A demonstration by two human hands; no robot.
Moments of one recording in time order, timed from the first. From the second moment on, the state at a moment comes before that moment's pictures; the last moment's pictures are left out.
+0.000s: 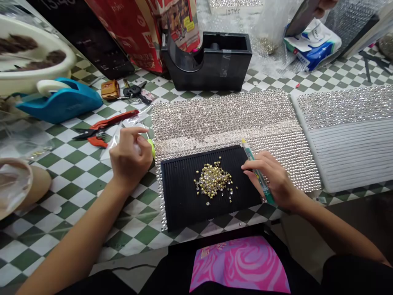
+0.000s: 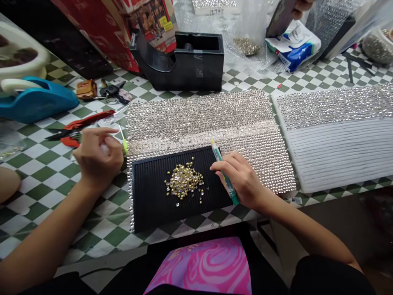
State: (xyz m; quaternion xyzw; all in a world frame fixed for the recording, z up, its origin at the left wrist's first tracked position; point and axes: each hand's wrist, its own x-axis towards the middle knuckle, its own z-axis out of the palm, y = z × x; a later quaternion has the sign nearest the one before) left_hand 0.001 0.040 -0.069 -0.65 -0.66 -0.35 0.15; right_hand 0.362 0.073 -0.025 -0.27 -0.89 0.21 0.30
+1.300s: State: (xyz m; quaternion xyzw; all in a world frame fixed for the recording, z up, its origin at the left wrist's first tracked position) left_hand 0.010 0.047 -0.061 -0.65 -0.63 -0.40 0.15; right_hand 0.359 0.033 -0.023 -0.40 -0.76 0.15 0.49
